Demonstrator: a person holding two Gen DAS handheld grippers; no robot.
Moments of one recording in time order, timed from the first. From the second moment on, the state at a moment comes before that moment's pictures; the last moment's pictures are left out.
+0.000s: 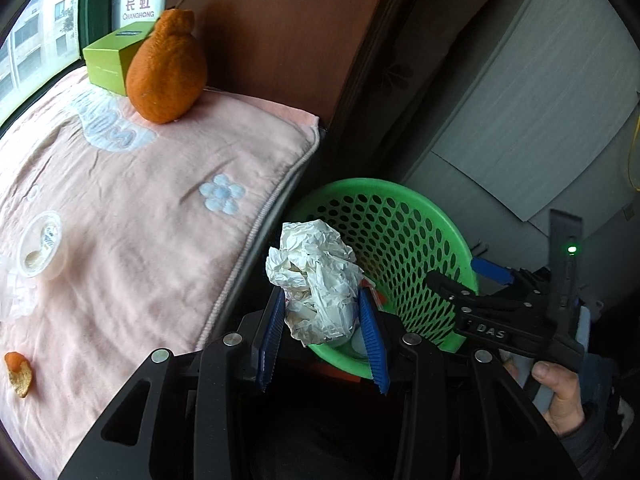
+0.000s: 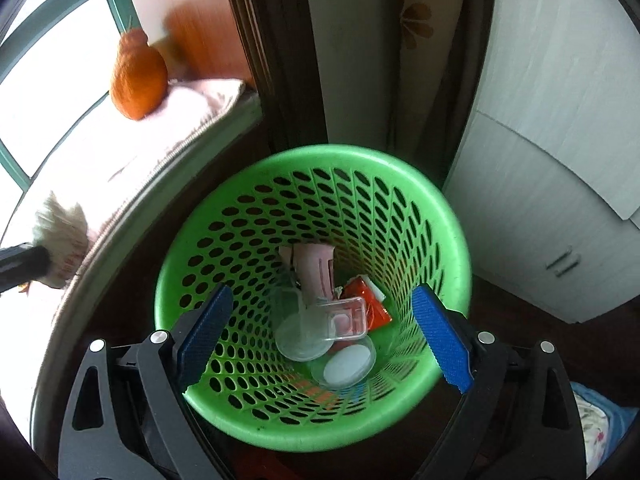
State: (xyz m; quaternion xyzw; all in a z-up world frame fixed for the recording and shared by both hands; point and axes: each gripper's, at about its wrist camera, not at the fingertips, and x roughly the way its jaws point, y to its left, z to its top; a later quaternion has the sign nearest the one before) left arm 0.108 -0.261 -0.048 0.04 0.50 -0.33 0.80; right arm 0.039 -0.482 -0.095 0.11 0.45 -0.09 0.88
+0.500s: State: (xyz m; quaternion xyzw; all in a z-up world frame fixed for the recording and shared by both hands) left arm 0.099 -0.313 -0.070 0.08 0.51 -0.35 0.78; right arm -0.001 -0.492 -0.057 0.12 0.41 -0.10 0.90
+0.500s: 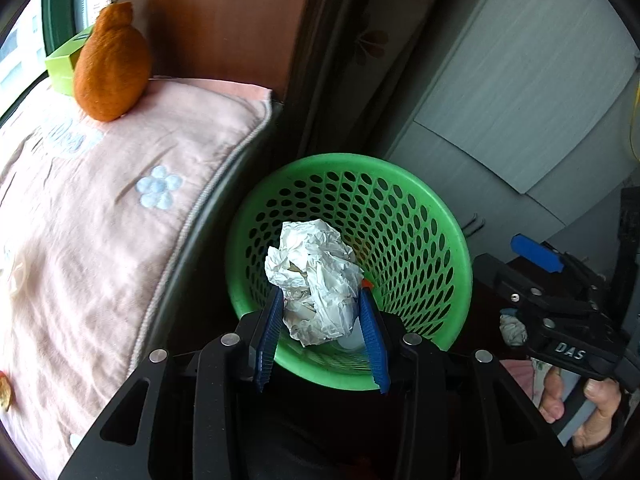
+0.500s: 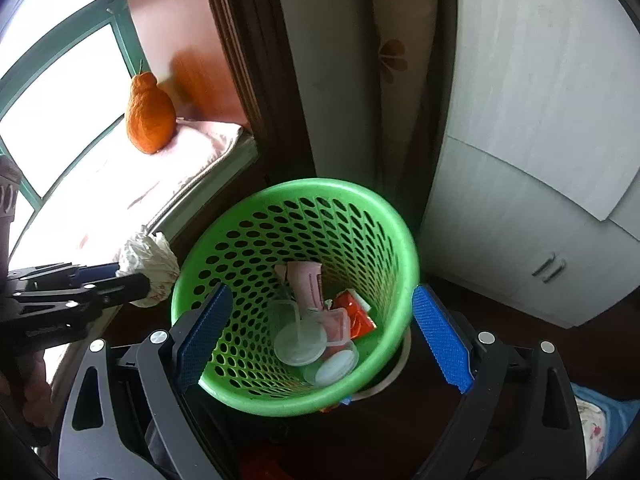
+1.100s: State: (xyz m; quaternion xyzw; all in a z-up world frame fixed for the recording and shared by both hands) left arm 0.091 -0.336 -0.080 0.10 0.52 -0.35 0.78; right arm -0.027 -0.515 -0.049 0.14 0.39 -0.13 0.90
